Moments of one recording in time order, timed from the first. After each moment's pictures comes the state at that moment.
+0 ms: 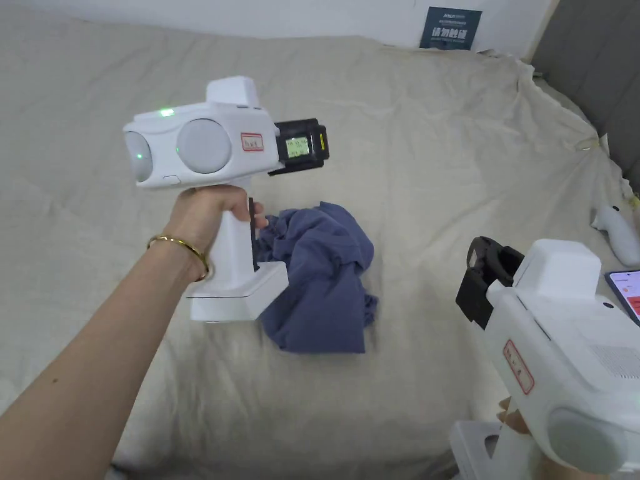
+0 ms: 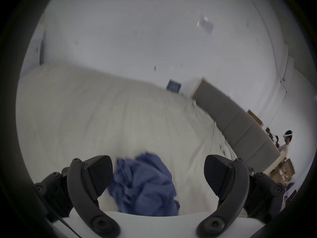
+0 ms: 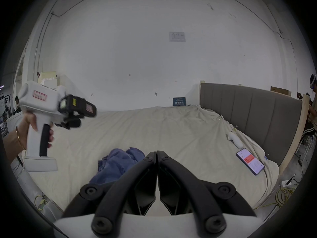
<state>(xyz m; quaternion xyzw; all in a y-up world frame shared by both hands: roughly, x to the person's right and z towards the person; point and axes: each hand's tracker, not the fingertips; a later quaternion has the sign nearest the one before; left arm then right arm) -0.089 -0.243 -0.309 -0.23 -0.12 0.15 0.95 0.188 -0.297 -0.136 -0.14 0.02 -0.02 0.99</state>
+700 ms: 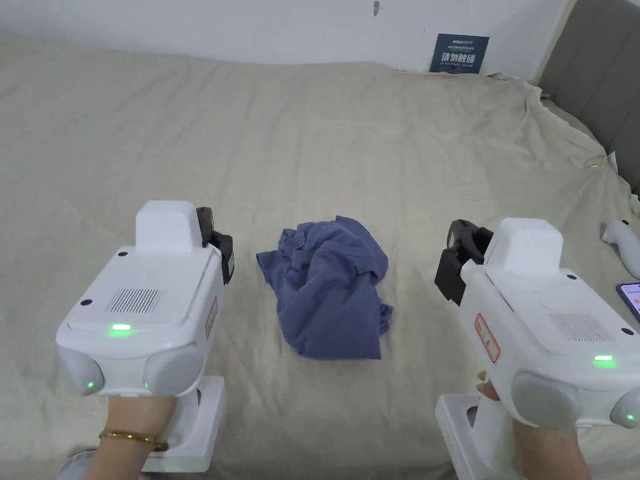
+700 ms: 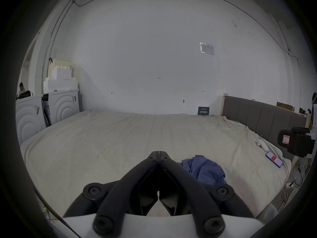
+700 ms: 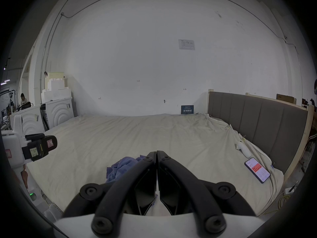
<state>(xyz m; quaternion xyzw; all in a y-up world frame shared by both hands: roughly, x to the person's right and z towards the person) -0.126 -0.308 -0.165 -0.11 0.02 0.02 0.99 0.161 -0.295 -0.142 -0.11 0.05 0.00 0.99</state>
